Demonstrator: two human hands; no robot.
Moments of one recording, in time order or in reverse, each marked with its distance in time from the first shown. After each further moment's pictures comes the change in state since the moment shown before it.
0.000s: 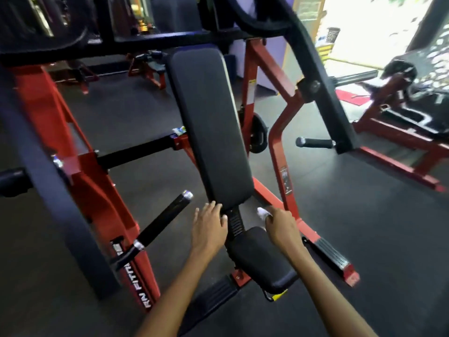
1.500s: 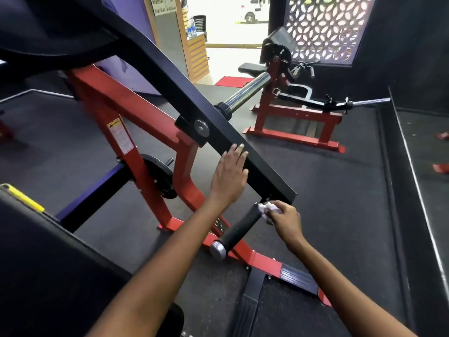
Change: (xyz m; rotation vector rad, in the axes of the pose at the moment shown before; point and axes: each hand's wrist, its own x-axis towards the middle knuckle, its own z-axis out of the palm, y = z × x) left_hand 0.544 0.376 0.188 -0.076 -0.037 0.903; right_hand 0.439 0.251 -0.107 0.620 0.490 0.525
